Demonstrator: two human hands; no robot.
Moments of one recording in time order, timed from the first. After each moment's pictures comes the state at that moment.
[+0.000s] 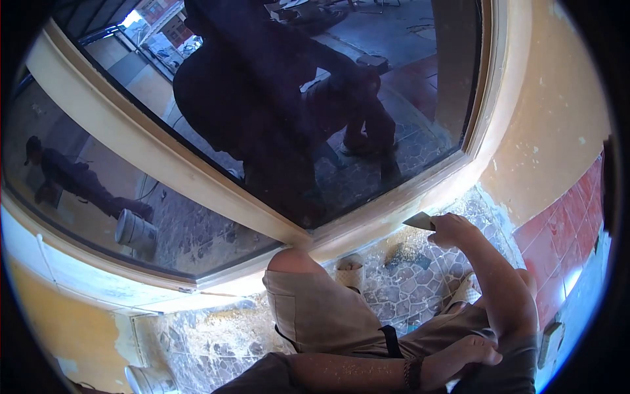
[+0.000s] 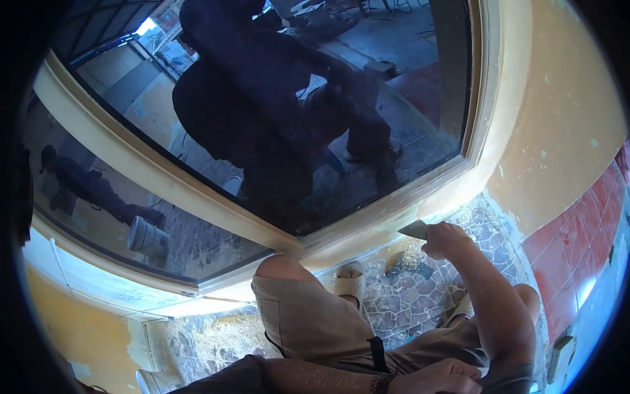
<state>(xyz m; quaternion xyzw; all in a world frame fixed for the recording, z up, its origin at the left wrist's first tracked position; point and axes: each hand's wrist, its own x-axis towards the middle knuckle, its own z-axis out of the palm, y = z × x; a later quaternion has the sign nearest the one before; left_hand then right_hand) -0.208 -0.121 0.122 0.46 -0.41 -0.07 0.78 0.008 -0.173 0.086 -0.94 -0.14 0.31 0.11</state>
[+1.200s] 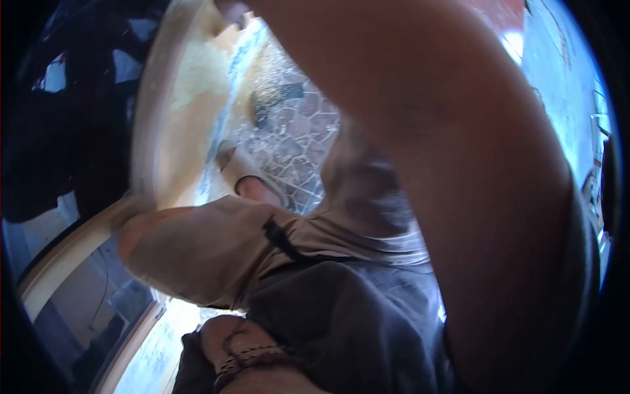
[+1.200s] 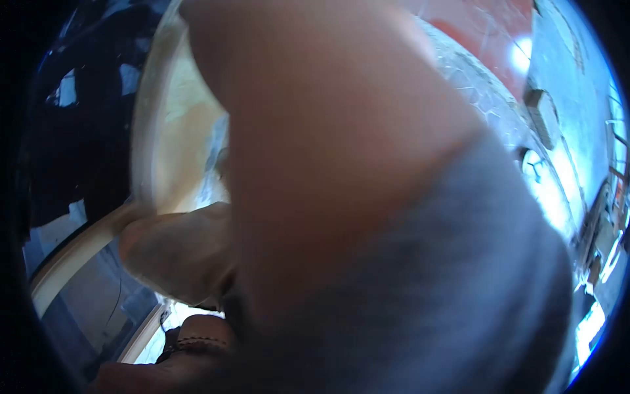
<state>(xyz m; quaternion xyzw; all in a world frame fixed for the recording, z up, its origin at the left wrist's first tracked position) -0.179 -0.074 0.198 0.30 -0.03 -0.55 0.78 0.017 -0.094 0.061 -0.91 -0.32 0.16 0.21</state>
